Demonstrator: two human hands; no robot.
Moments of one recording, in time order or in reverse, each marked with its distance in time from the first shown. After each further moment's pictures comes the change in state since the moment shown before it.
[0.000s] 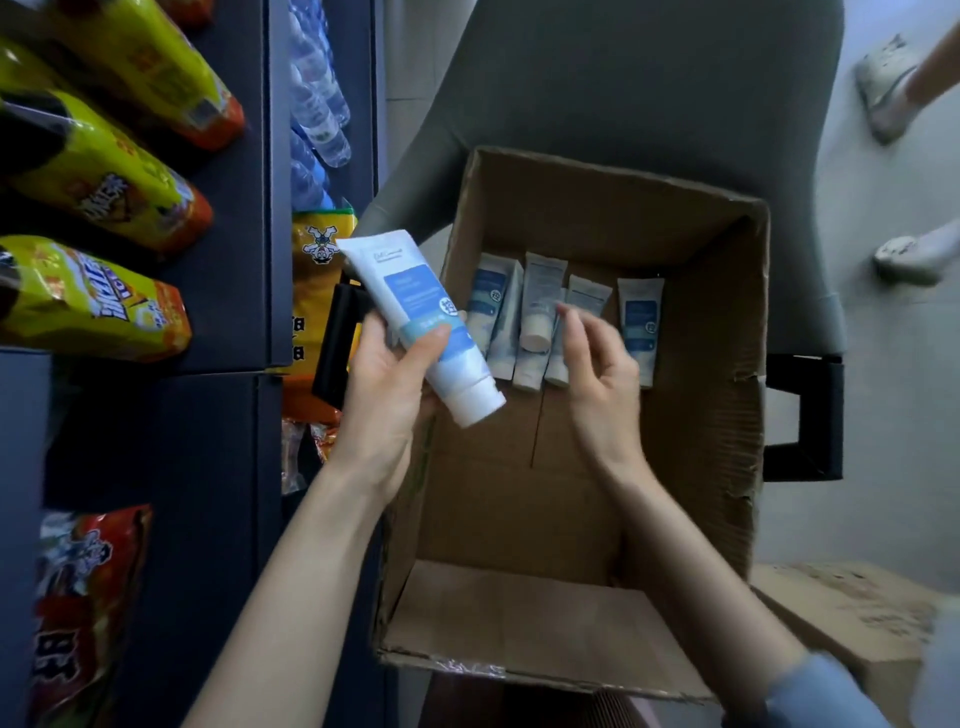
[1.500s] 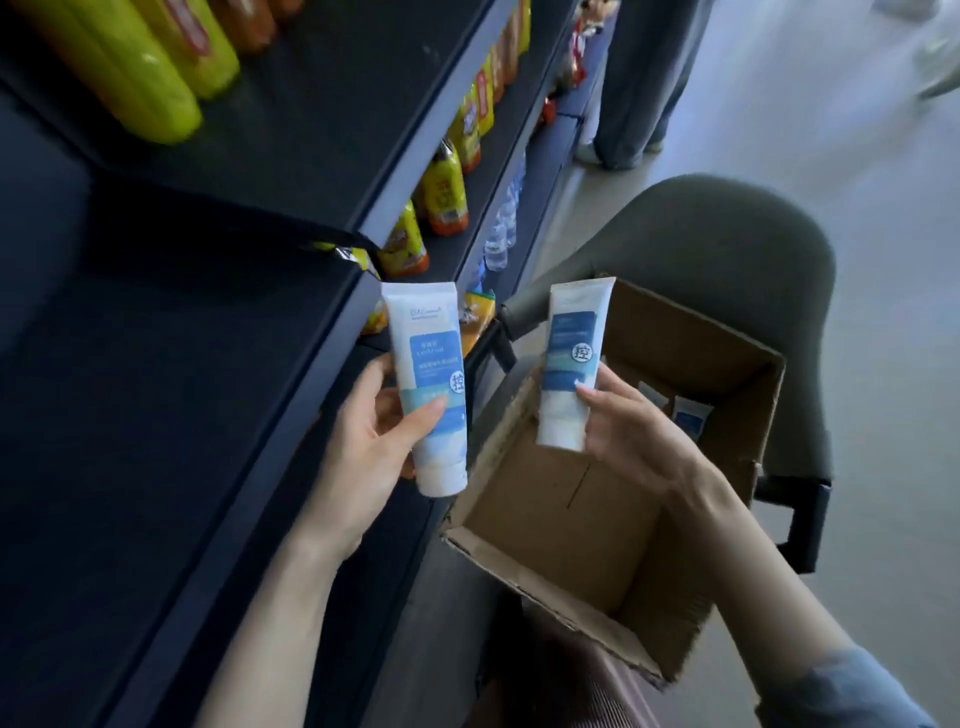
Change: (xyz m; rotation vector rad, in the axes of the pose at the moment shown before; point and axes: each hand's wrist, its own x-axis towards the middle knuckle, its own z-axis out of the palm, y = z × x) left_hand -0.215 0.038 -0.052 0.086 0.261 0.343; right_hand -0.056 -0.107 -0.040 0.609 -1.170 0.392
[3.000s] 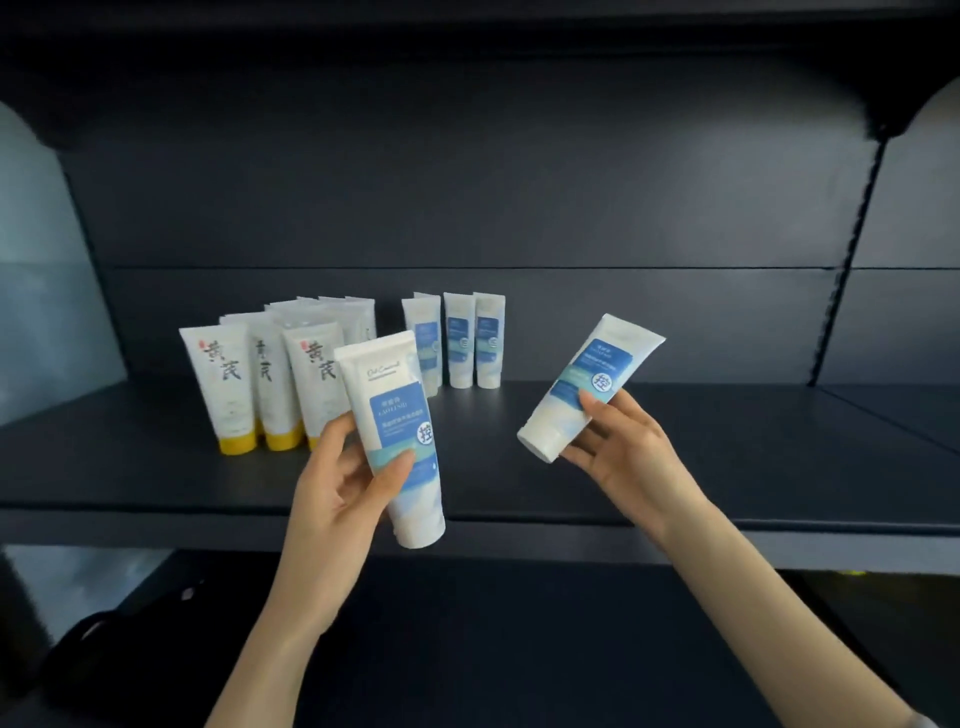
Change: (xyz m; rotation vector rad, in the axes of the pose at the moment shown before) left_hand -0.422 0.187 -0.184 0.119 1.317 0.792; right_hand -0.014 0.019 0.572 -0.281 -0.973 0.055
